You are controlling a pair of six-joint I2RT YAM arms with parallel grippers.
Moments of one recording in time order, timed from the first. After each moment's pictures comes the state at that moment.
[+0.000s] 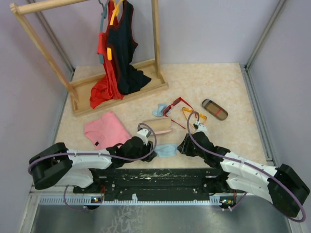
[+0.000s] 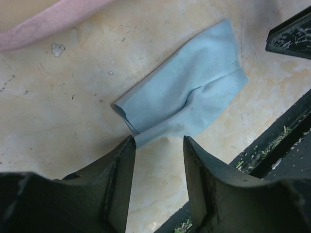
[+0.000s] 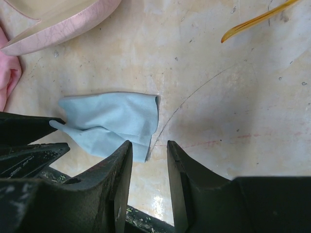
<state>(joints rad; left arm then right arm) -1.07 1.30 0.37 0.30 -0.16 -0.60 0.79 0.91 0.26 -0.07 0.13 0.88</state>
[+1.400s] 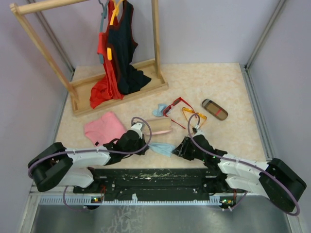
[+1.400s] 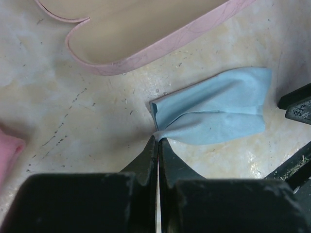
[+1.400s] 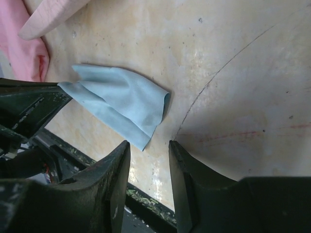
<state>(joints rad) -0.93 1.30 0.37 0.28 -0.14 -0.60 0.79 0.98 0.17 0.15 -0.02 1.04</state>
